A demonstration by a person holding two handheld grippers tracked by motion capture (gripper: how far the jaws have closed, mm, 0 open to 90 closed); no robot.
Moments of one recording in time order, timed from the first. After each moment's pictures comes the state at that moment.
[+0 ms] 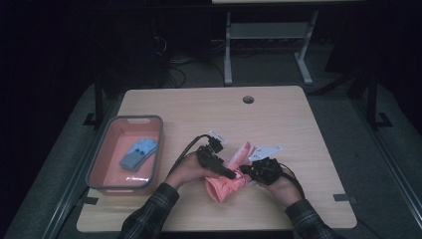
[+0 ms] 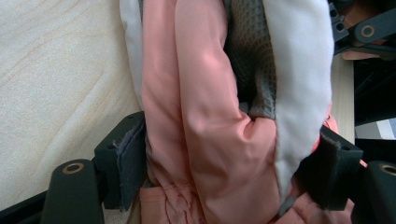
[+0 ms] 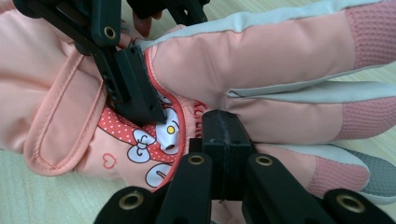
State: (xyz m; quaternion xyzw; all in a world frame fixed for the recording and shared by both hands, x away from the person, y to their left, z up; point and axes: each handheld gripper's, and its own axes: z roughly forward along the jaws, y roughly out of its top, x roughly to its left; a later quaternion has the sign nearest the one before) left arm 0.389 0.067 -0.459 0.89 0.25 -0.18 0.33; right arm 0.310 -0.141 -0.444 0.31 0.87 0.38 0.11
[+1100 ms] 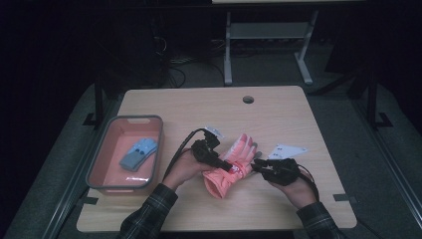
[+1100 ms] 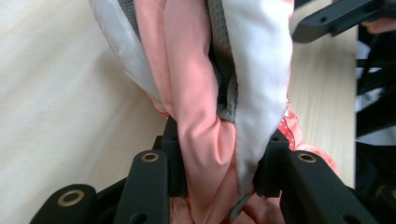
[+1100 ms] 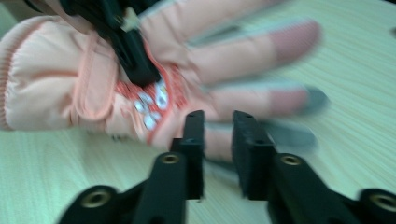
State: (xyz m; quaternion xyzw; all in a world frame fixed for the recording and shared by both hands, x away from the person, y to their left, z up) left arm 0.382 0.078 -0.420 0.90 0.24 -0.10 0.34; right arm 0.294 -0.182 -0.423 0.33 0.83 0.43 0.14
